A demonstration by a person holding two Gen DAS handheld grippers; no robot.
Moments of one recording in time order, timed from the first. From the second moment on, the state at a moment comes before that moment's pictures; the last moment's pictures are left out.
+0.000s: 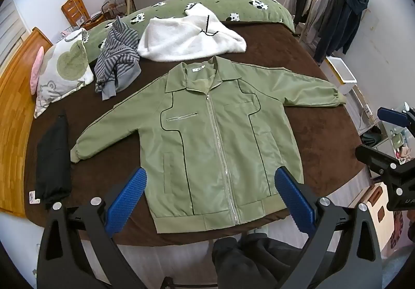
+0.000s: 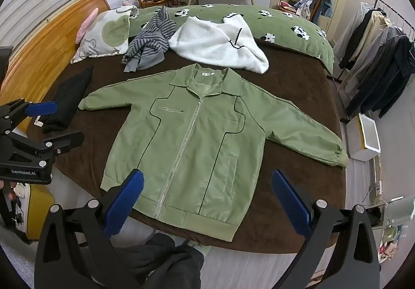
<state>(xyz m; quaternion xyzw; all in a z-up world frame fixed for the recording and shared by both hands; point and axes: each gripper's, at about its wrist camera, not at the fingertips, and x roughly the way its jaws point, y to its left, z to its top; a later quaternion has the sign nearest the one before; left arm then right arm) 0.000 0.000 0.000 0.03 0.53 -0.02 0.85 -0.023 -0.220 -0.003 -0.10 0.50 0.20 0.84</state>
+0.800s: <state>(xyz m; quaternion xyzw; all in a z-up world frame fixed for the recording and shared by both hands) 0.005 0.007 0.005 0.04 0.53 -0.02 0.85 -0.024 -0.231 0.003 -0.09 0.50 0.20 0.84</state>
